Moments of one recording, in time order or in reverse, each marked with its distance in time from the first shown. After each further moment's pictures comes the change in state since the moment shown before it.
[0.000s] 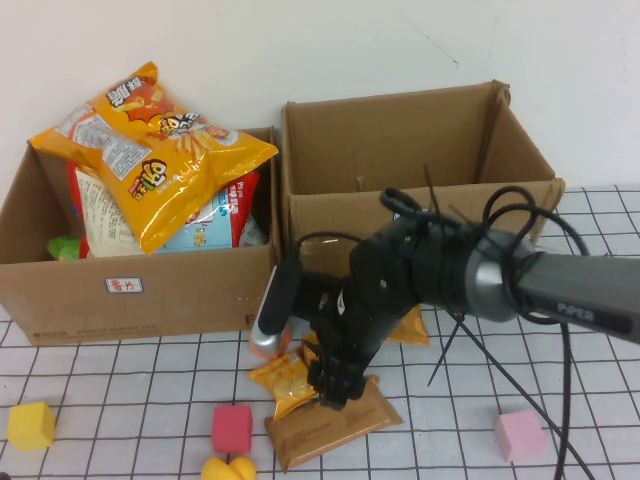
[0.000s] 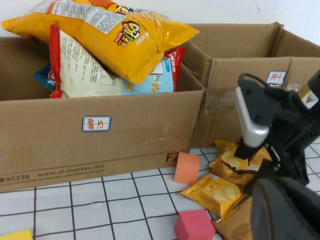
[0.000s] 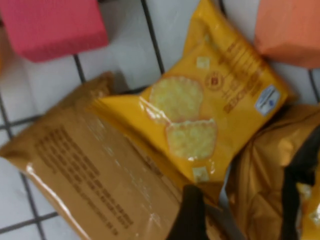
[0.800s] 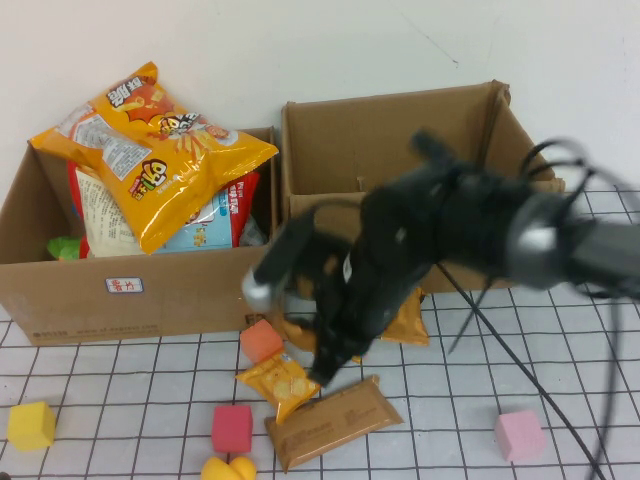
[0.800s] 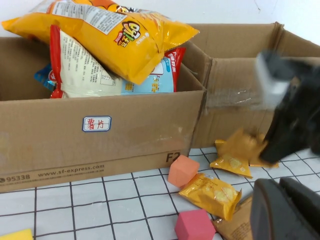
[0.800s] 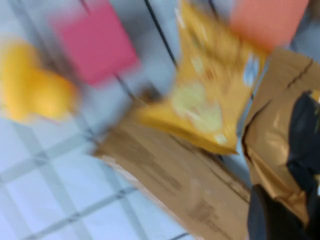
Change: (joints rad) right arm 0.008 -0.109 -0.035 0.062 0.179 0.167; left arm 0.000 0.000 0.000 0.000 0.000 0.000
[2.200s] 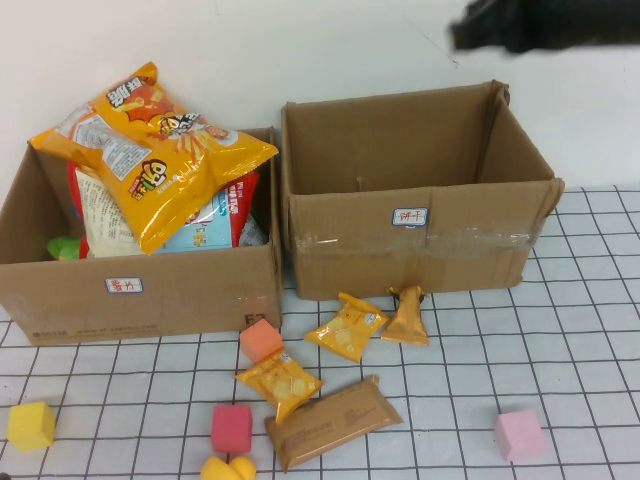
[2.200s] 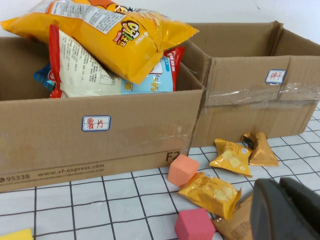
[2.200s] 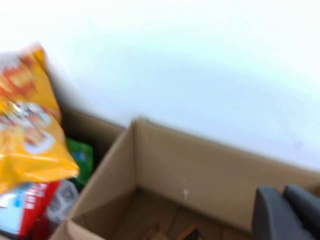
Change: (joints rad) right arm -0.297 -0.427 -0.004 -0.120 -0.359 0.420; left arm 0.000 0.000 0.000 0.000 0.000 0.003
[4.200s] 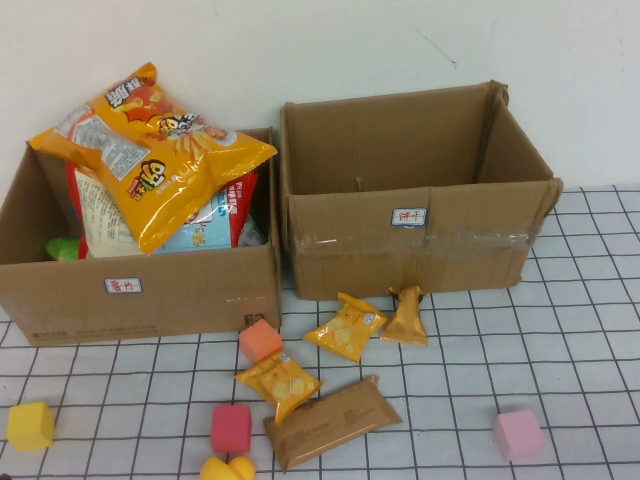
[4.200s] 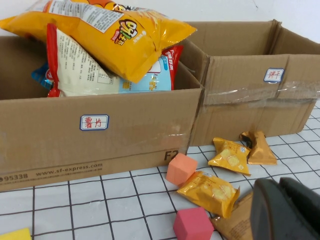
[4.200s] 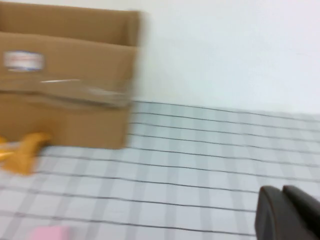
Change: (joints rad) right arm -0.380 -1.629 1.502 -0.025 -0.101 -0.020; left arm 0.000 0.000 0.000 0.000 0.003 0.000
